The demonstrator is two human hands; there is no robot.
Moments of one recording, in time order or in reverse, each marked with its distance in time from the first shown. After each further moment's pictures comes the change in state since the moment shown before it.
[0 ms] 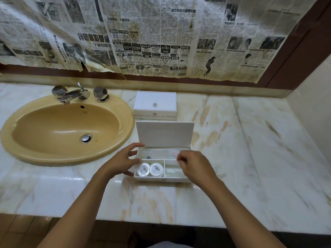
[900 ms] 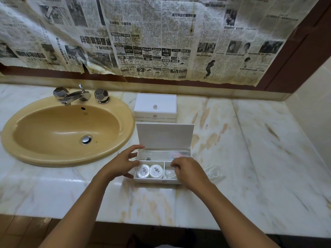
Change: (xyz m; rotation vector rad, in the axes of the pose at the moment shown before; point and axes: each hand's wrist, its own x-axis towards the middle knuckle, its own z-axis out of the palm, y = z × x) left_hand -0.001 -0.002 0.000 -0.001 -0.001 -0.008; right_hand 0.001 -0.003 0.020 -0.030 -0.146 0.025
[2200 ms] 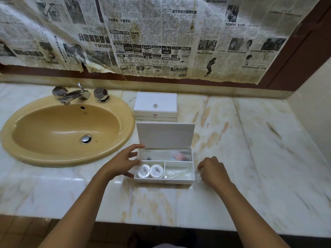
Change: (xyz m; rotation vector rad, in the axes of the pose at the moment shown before) left_hand 0.001 0.004 -0.001 -0.016 0.000 -0.008; right_hand -0.004 0.062 -0.016 -0.232 -0.046 0.318
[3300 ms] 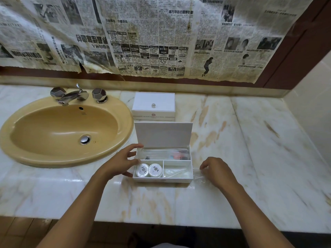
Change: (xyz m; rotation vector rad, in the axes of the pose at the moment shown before) left_hand -0.002 0.001 0.002 0.010 0.007 -0.004; right_hand -0.009 0.013 -0.011 0.128 -0.004 0.014
